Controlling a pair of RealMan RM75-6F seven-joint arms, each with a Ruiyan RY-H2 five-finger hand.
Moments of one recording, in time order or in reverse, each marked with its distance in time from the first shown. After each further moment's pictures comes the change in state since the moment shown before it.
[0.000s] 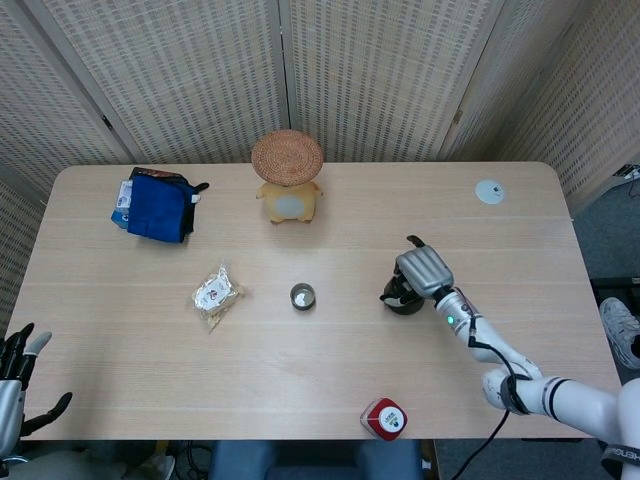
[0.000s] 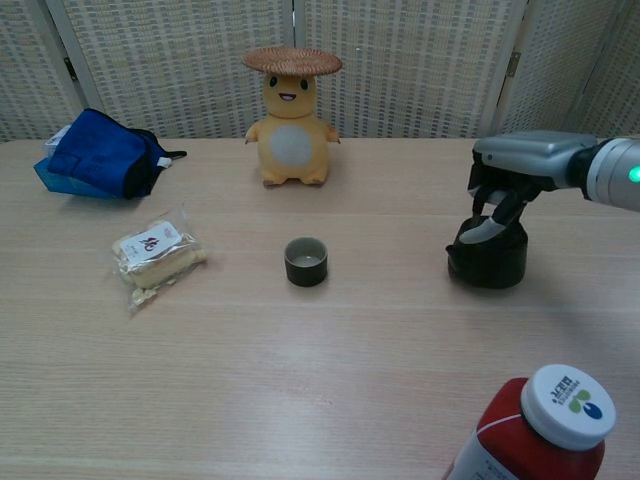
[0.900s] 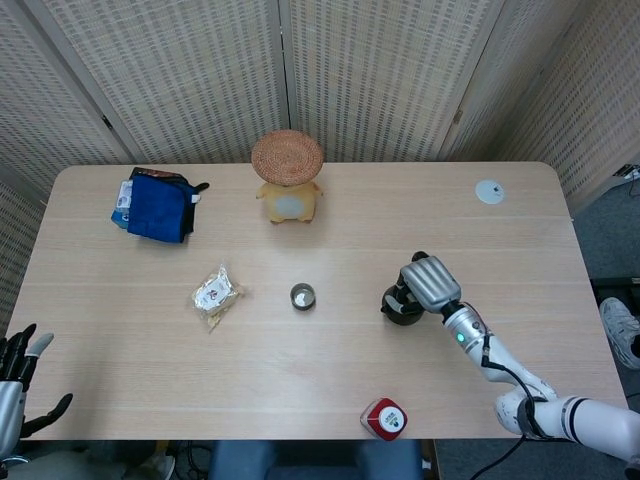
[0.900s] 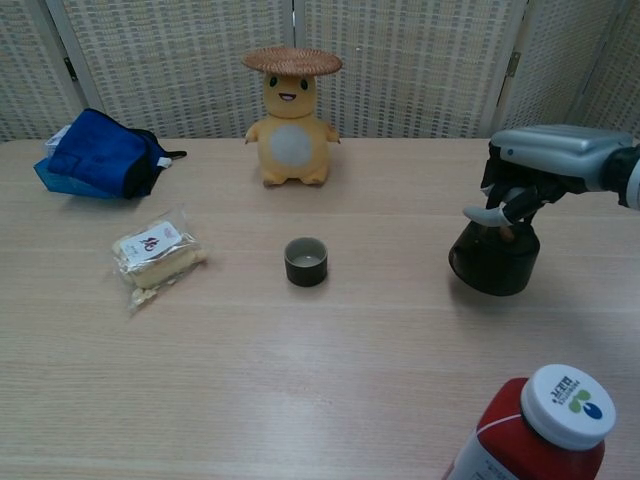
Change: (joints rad) left arm 0.000 -0.001 0.005 0.027 0.024 0.007 -0.018; right arm -0.068 0.057 -0.034 -0.140 -0.070 0.137 0.003
